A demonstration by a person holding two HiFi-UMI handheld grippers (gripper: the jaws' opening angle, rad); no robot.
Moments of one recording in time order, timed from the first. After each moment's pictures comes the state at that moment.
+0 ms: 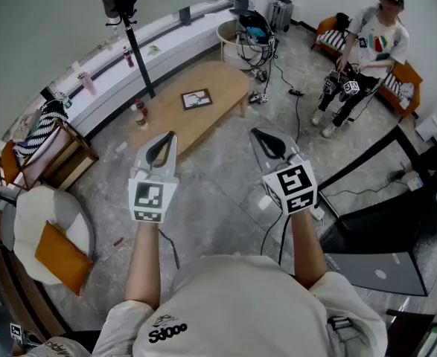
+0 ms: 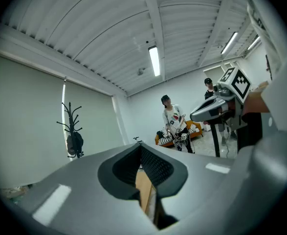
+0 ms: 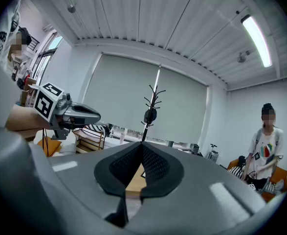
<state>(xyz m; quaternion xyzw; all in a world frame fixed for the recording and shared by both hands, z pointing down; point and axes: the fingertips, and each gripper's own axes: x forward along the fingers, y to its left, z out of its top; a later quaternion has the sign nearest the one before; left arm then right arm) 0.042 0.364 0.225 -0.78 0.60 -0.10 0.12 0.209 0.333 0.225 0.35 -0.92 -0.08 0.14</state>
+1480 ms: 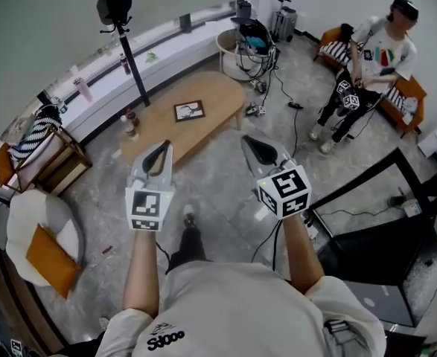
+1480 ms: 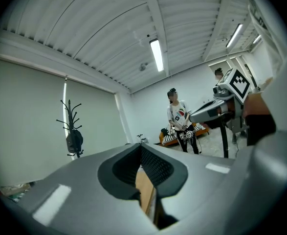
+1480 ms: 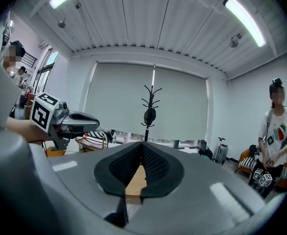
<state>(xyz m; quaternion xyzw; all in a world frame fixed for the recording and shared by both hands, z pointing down) 0.086 0.286 0.241 -0.76 0.63 -0.11 0.11 0.246 0.241 0.243 0.32 -0.94 -0.03 0.10</state>
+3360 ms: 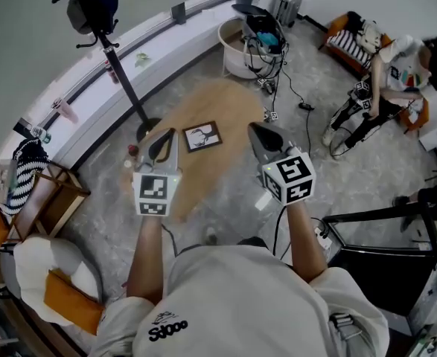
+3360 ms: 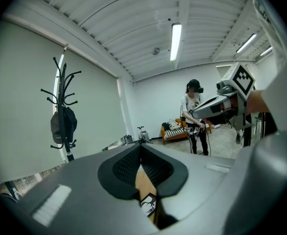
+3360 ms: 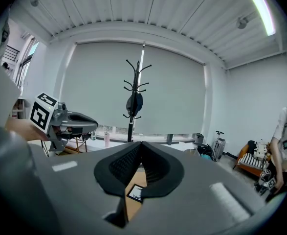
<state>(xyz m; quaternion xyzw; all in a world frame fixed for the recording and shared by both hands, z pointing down) -0.147 -0.079 0.290 -0.79 0.60 -0.11 0.04 0.023 -0.105 0.274 0.38 -0.91 0.00 0.15</state>
